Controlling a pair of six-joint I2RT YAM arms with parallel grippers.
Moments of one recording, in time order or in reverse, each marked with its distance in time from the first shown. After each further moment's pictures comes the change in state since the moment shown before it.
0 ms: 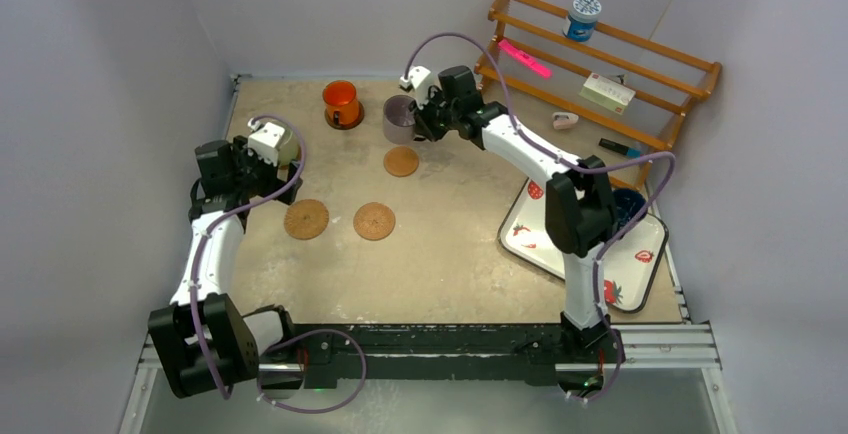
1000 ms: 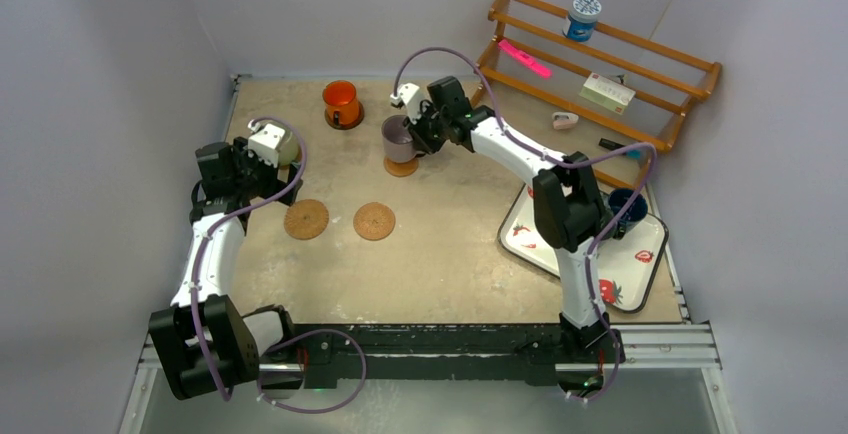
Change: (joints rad) left arm 0.000 -0.017 -0.021 0.022 0.000 -0.007; right arm 0.037 0.116 0.077 -0.114 0.011 -0.066
